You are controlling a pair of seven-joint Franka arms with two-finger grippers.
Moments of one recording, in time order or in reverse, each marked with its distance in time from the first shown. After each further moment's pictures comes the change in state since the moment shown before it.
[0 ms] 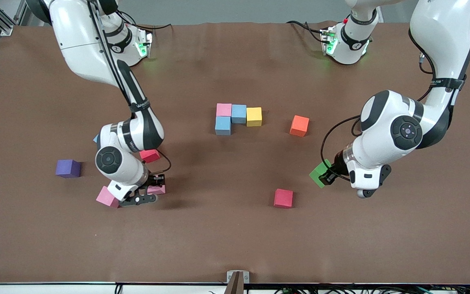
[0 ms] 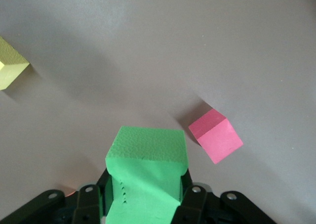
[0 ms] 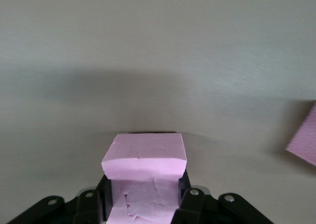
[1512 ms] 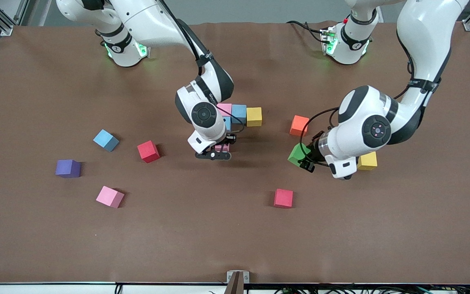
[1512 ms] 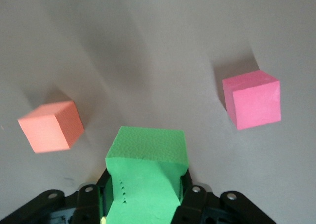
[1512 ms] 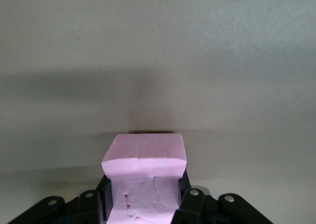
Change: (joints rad) left arm -0.022 0.009 -0.084 -0.076 -0.086 -0.022 -0.460; right arm 0.390 -0.007 0.008 0.009 0.115 -0.119 0.525
